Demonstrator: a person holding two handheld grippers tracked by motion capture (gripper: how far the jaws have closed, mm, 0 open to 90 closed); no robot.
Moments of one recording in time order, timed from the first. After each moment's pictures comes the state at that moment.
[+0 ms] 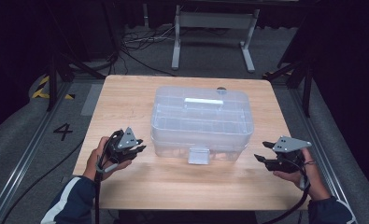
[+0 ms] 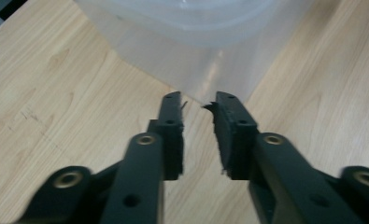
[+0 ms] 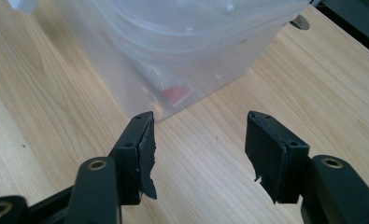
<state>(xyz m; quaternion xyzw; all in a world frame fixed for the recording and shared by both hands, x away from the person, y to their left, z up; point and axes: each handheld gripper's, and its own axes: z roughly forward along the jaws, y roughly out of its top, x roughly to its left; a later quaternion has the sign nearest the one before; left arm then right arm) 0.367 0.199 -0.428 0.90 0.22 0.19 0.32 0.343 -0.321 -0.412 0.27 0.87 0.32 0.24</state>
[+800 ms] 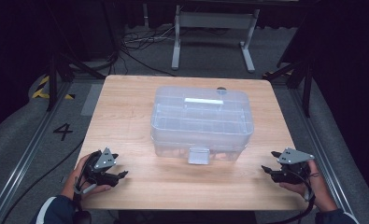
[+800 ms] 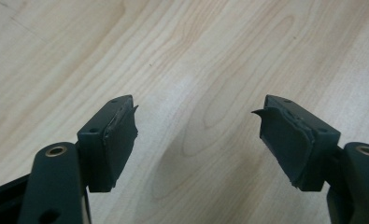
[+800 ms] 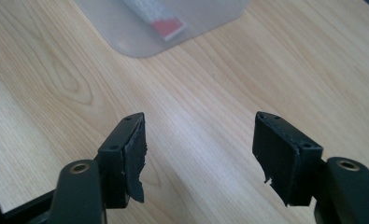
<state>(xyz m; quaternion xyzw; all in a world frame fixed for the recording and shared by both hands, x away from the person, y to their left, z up) 0.330 0.260 -0.473 0.90 0.27 0.15 0.31 0.322 -0.346 -0.444 0.30 0.88 0.28 0.25</state>
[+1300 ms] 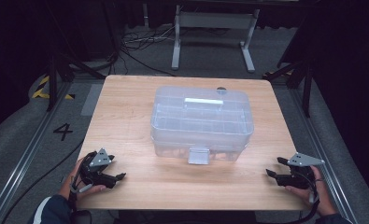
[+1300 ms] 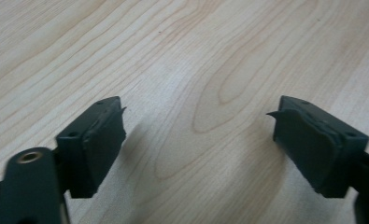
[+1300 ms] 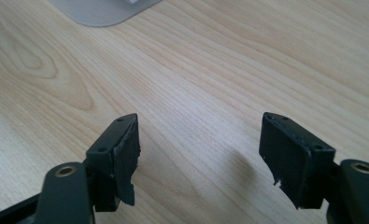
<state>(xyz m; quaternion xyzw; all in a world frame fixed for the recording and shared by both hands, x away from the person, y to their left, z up) 0.335 0.276 -0.493 0.88 0.32 0.12 0.33 0.320 -0.384 -0.486 0.39 0.83 0.35 0.20</state>
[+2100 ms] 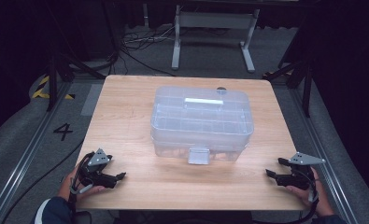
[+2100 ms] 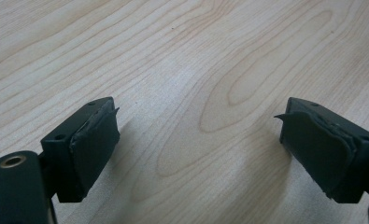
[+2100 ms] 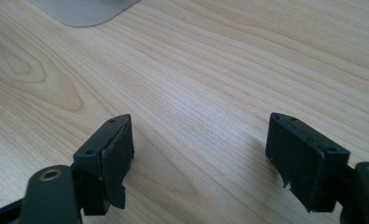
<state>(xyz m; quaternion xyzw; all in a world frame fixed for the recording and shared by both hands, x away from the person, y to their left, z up) 0.333 0.276 -0.497 0.86 0.36 0.12 0.34 0.323 -0.389 -0.493 0.42 0.81 0.35 0.18</state>
